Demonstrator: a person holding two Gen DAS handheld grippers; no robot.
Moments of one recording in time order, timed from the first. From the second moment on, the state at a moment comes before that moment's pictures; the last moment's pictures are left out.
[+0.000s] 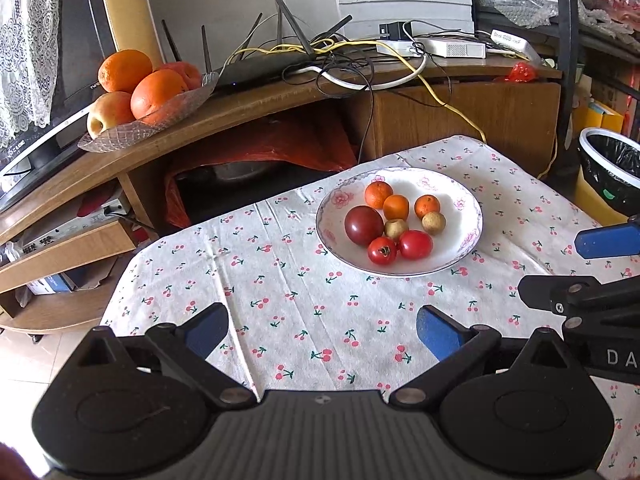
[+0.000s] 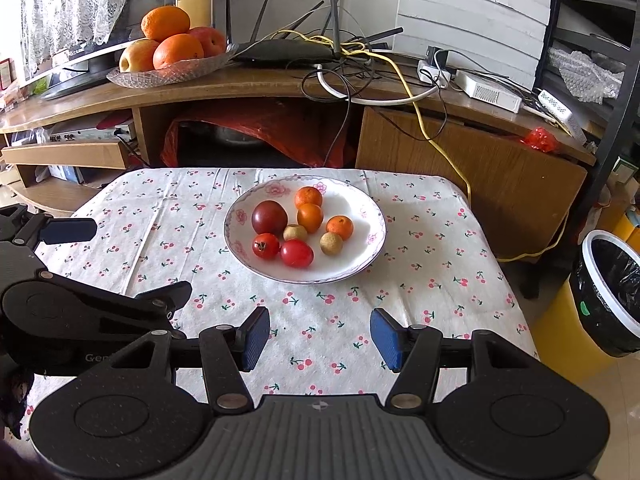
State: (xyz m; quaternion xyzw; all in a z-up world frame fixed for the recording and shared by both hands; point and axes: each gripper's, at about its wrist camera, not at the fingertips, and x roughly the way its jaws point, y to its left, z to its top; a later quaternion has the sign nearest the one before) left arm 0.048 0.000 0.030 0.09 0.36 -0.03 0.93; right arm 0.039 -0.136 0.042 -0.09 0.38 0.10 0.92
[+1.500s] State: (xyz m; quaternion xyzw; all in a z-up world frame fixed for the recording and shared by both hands) left arm 0.003 -0.003 0.031 0.13 0.36 -0.03 0.92; right arm -0.003 -0.133 0.041 -0.09 0.39 0.10 0.91
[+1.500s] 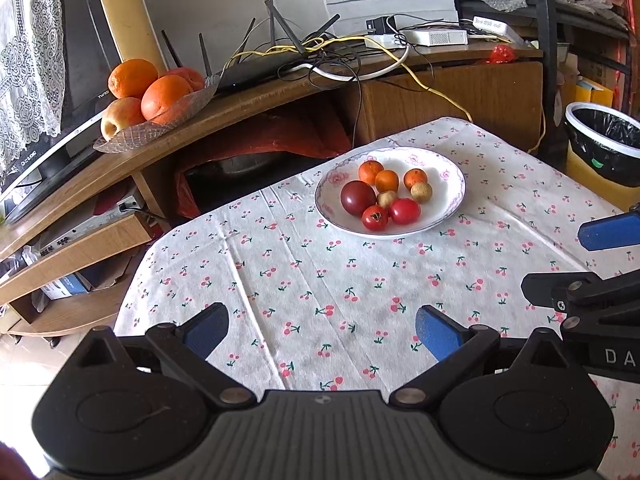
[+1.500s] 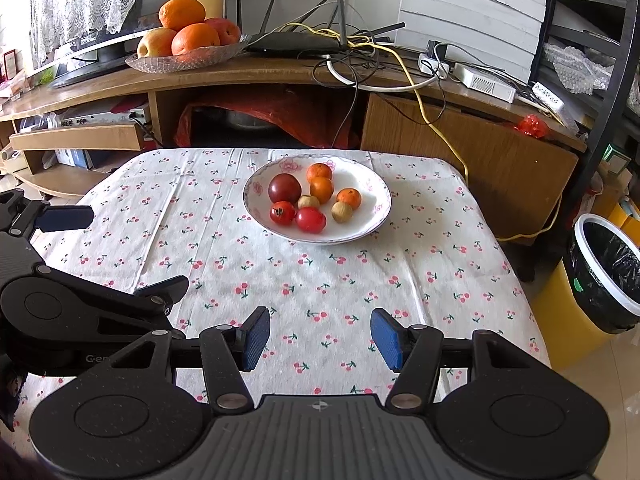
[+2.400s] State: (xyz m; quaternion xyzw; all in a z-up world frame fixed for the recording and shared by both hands) left arm -0.008 -0.007 0.030 0.15 0.35 -0.02 0.92; right arm -0.014 -0.131 0.039 -0.09 0.39 0.10 0.91
